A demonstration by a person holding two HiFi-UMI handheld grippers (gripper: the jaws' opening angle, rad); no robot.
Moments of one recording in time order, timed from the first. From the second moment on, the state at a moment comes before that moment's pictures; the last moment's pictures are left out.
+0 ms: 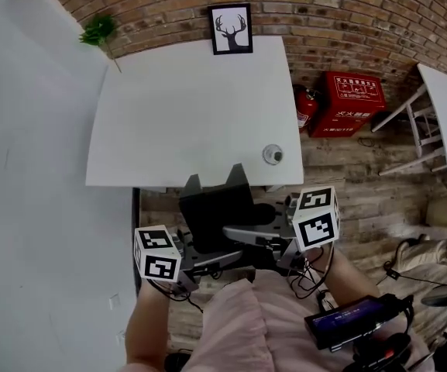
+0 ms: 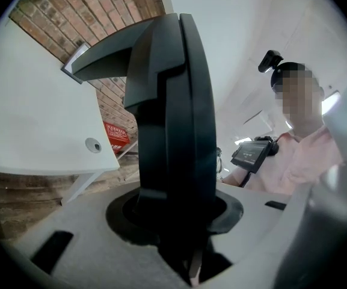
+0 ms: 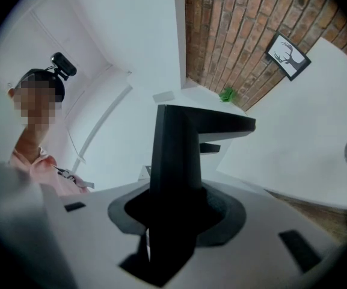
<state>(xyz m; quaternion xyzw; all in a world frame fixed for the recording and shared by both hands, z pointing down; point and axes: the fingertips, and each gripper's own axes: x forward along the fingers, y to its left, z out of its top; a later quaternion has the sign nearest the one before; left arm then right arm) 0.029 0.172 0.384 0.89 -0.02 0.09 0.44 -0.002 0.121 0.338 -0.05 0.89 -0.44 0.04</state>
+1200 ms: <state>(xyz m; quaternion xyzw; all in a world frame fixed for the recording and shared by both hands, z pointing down) -0.031 0.013 0.388 0.90 0.00 0.10 0.43 -0.062 -0.039 0.339 -0.07 0.90 -0.43 0.04</state>
